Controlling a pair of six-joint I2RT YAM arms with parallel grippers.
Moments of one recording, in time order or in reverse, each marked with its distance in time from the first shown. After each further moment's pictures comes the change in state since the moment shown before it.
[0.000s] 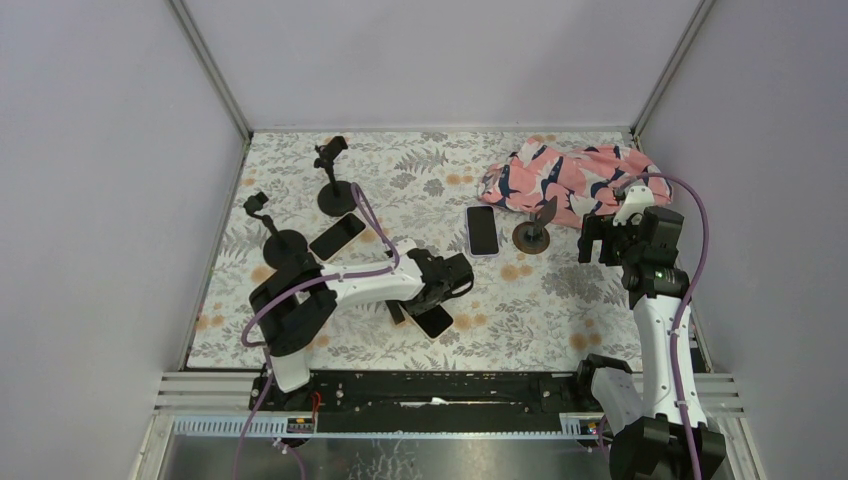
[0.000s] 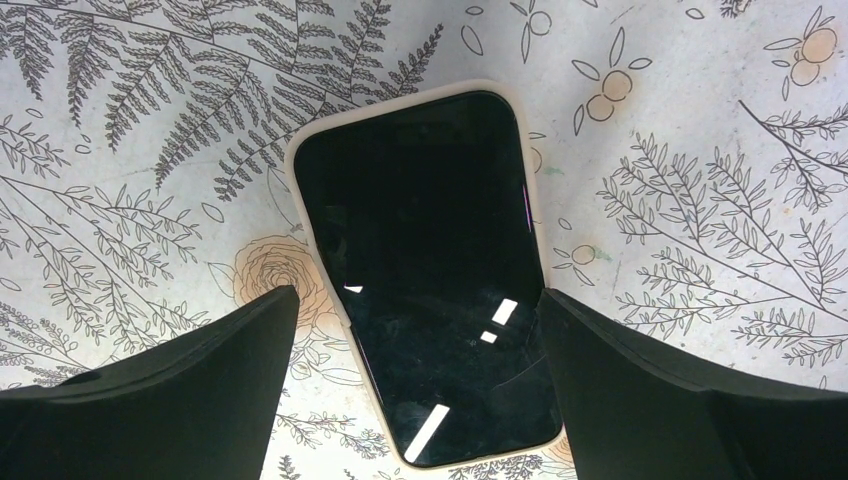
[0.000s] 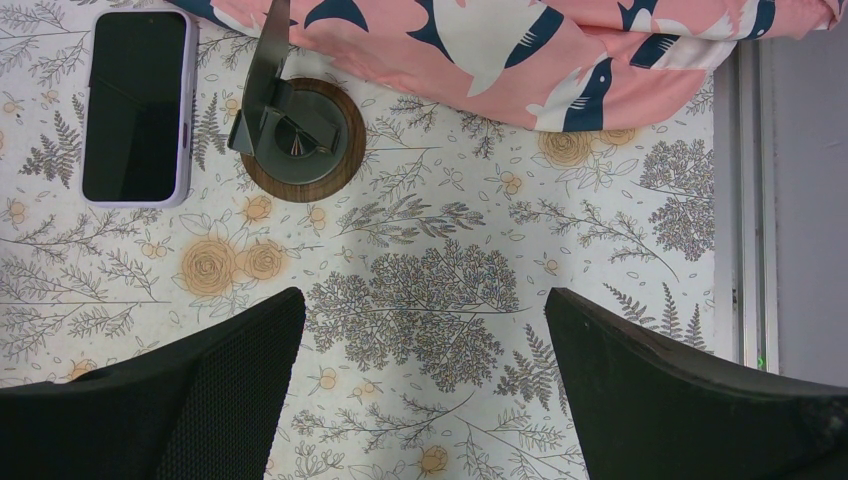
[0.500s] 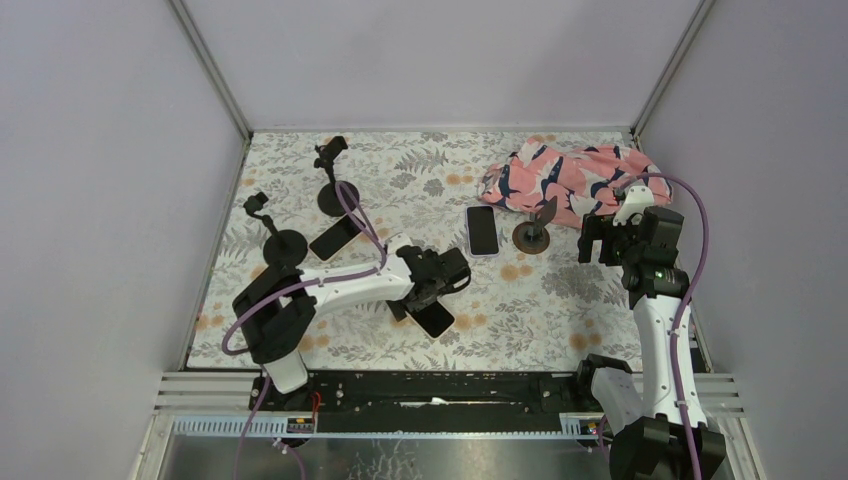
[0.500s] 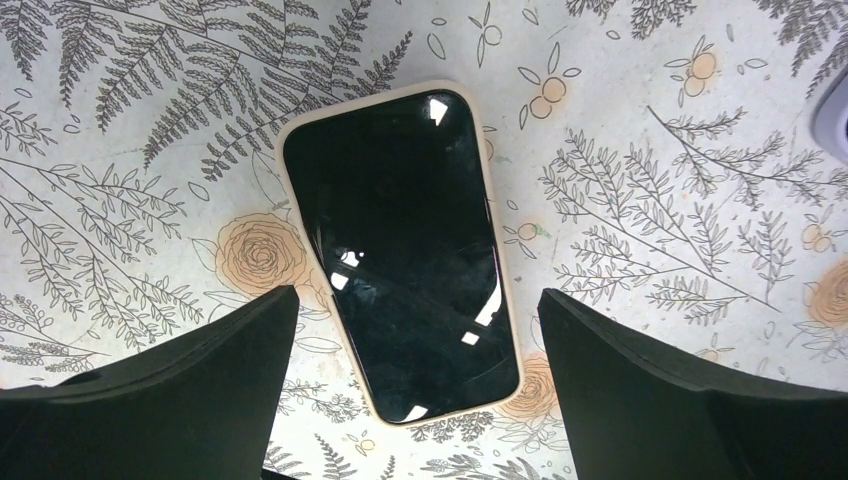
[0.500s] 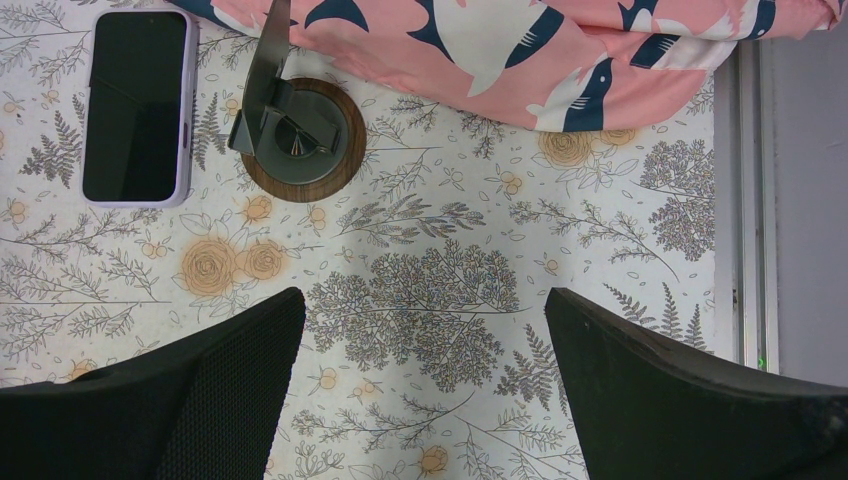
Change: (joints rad) left arm 0.000 -0.076 0.000 0.000 0.000 -0.041; right arm 0.000 0.000 0.000 0.000 0.000 0.000
